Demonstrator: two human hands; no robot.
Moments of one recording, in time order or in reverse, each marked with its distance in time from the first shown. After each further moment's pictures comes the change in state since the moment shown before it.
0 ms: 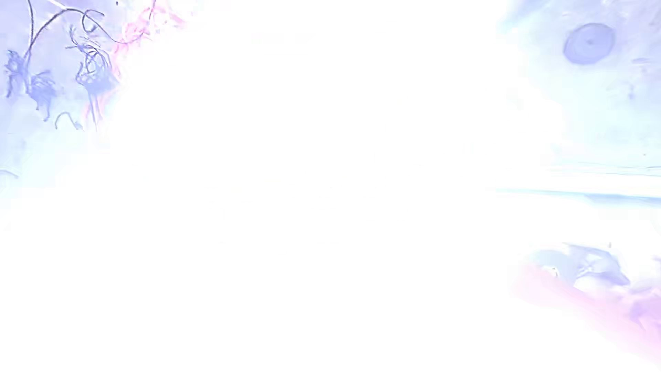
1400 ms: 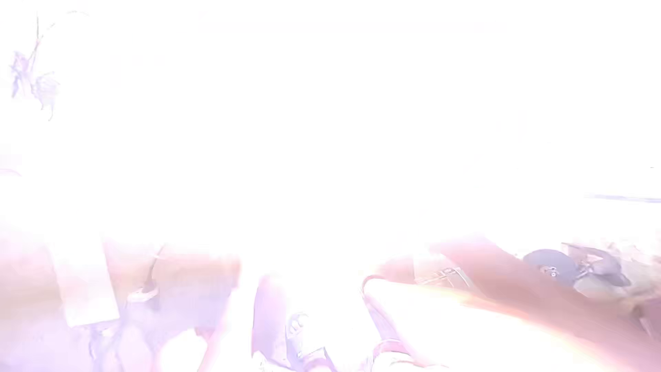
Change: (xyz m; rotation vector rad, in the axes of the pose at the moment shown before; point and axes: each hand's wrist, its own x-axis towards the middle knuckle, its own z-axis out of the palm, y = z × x) left_hand -0.009 0.006 0.001 -0.073 0.063 0.033; right_hand -0.002 -0.027 -0.010 -0.066 -0.192 0.222
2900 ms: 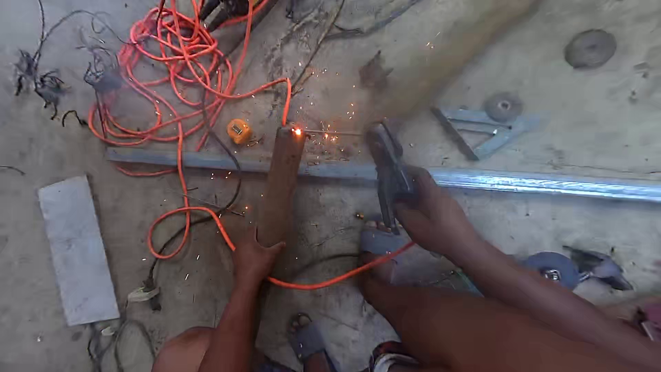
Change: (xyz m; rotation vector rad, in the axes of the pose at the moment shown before) left_hand 0.011 -0.010 -0.003 0.079 -0.075 -0.013; right_hand 0.014 0.026 0.018 0.139 0.228 -0.239
